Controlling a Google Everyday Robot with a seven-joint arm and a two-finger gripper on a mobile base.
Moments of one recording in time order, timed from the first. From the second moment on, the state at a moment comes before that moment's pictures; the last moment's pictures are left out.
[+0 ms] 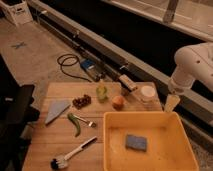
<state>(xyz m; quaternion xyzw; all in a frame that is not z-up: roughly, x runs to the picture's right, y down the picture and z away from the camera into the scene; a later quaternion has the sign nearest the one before) 0.314 0.054 0.666 -0.29 0.08 0.21 0.93</state>
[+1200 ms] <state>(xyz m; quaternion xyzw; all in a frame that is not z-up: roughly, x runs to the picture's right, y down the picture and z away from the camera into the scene) 0.177 0.022 0.647 -0.25 0.06 -0.04 0.97</state>
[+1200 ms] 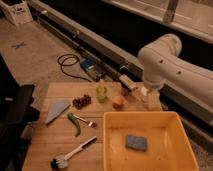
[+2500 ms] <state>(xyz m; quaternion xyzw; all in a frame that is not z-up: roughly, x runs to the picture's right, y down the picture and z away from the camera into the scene) 0.058 0.005 0.676 -0.24 0.01 -0.20 0.95</state>
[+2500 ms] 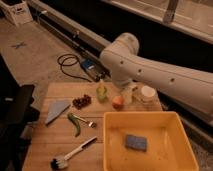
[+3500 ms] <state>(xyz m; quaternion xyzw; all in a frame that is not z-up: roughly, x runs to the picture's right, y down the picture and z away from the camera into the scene) -0.063 0.034 0.761 -0.23 -0.10 -0.29 0.92</state>
